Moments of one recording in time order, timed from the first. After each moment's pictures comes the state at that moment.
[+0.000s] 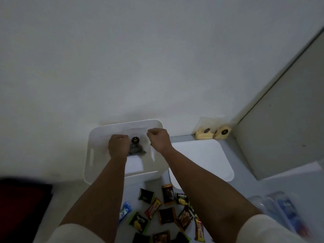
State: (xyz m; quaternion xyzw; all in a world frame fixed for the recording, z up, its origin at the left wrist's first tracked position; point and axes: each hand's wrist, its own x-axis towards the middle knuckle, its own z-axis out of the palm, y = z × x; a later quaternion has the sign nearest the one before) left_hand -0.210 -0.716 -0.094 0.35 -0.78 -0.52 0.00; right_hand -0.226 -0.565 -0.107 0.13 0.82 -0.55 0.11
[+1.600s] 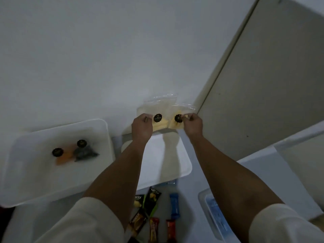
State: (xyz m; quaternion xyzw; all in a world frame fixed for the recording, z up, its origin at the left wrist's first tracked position) left_hand -0.257 -0.420 -0.099 0.09 -0.83 -0.54 -0.03; right_hand -0.241 -0.228 -0.117 0.33 0.75 -0.56 -0.11
